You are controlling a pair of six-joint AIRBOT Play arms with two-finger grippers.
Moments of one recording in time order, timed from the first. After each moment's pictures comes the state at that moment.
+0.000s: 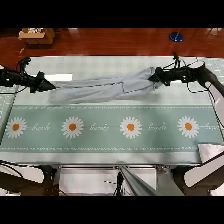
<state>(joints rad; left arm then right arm) 0.35 -1.73 1.42 0.78 -1.39 -1.21 -0.12 -1.85 1.48 -0.65 1.04 1.22</state>
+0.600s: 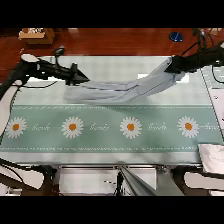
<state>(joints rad) -0.07 -1.73 1.42 0.49 -1.26 -1.18 -0.12 -1.43 1.52 -1.03 1.31 1.32</state>
